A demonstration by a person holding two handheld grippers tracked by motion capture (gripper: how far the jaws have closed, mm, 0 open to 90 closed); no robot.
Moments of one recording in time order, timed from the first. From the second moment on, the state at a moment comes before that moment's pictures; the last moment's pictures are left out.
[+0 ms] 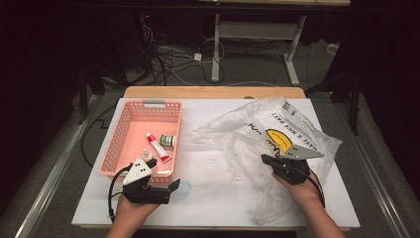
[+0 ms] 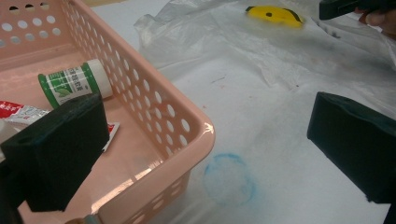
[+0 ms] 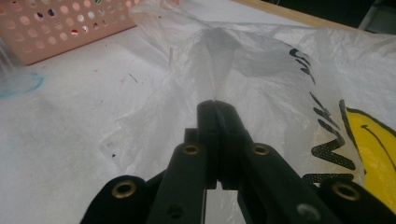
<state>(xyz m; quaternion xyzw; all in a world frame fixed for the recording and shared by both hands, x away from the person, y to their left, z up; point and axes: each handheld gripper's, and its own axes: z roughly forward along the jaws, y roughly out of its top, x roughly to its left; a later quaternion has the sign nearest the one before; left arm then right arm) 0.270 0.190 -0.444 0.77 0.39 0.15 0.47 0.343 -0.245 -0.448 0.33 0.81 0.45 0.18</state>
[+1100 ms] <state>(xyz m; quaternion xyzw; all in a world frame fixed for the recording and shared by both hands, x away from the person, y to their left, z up) 0.268 0.182 -0.440 0.77 0.39 0.15 0.49 0.336 -0.255 -0.399 0.32 0.75 0.52 0.25</state>
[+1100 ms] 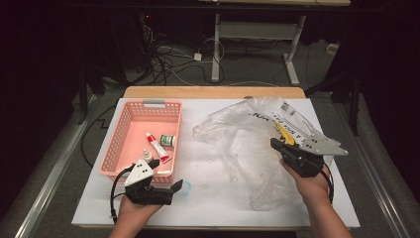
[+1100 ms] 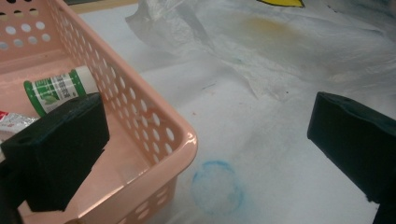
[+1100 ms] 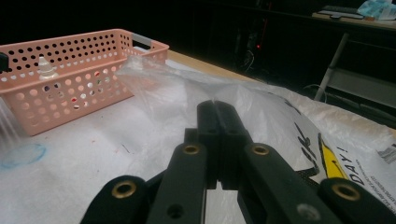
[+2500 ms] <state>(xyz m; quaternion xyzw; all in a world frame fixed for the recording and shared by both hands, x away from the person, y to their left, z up) 0.352 0.227 -0.380 0.72 0.47 0.19 0.47 0.339 -0.250 -0.412 0.31 0.77 0.50 0.23</state>
